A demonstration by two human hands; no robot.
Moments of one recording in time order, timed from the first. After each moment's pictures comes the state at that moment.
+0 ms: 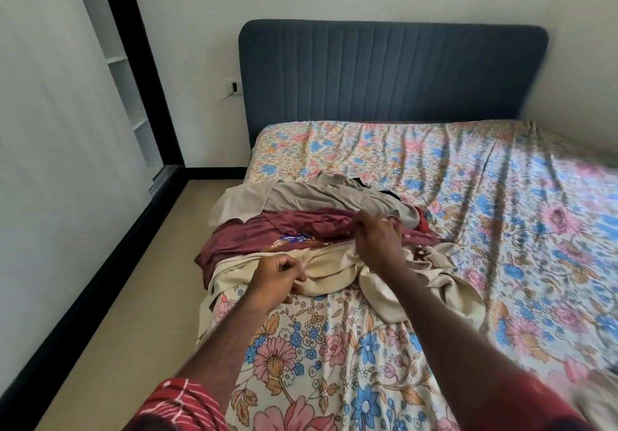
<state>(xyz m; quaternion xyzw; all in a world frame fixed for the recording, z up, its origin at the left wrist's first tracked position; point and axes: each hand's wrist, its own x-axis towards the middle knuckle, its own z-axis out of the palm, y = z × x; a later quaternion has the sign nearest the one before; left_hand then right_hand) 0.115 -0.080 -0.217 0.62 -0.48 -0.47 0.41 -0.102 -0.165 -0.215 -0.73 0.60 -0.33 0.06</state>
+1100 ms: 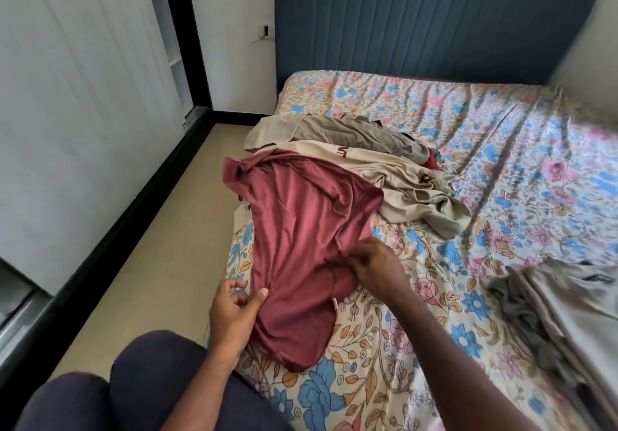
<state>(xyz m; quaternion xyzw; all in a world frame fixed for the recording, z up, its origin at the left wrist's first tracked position) 0.172 0.189 -0.340 0.72 -0.34 -0.33 0.51 -0.093 0.068 -0.291 -0.77 0.57 -0.22 0.19</state>
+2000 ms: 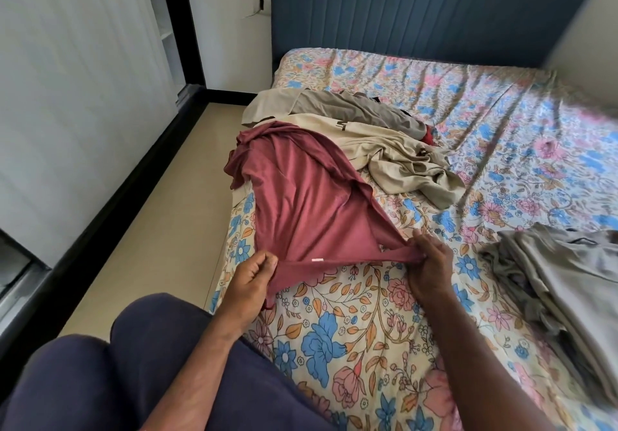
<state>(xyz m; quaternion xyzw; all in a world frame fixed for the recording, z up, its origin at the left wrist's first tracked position) 0.158 0.221 -0.309 0.53 -0.49 -0.47 0.51 -0.161 0.118 -0.318 -0.34 0.40 -0.64 0.57</state>
